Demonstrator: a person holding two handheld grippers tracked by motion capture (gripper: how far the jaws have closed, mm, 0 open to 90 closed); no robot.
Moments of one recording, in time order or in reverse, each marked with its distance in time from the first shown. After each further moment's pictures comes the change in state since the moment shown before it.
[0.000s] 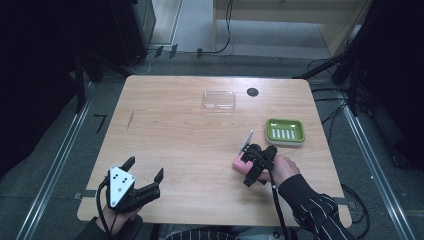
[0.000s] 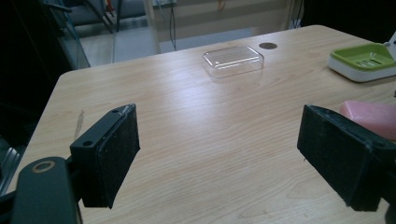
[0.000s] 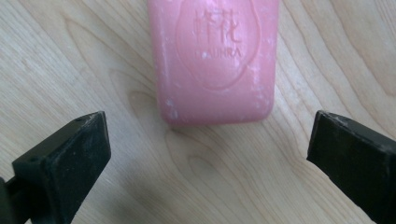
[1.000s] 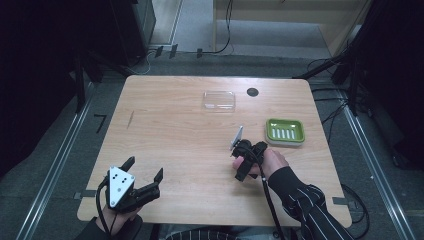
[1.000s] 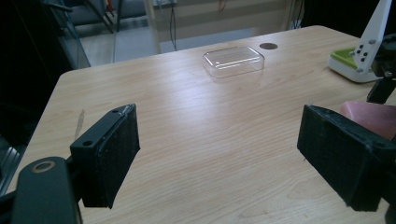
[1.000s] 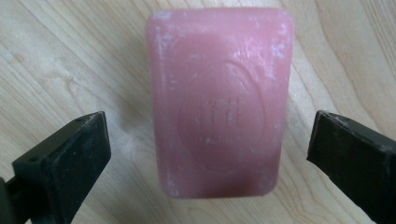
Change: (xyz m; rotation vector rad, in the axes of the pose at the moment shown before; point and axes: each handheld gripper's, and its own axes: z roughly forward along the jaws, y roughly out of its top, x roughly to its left) left arm 0.001 0.000 0.000 0.000 0.002 0.001; right arm -0.002 0.031 0.013 0.022 0.027 -0.037
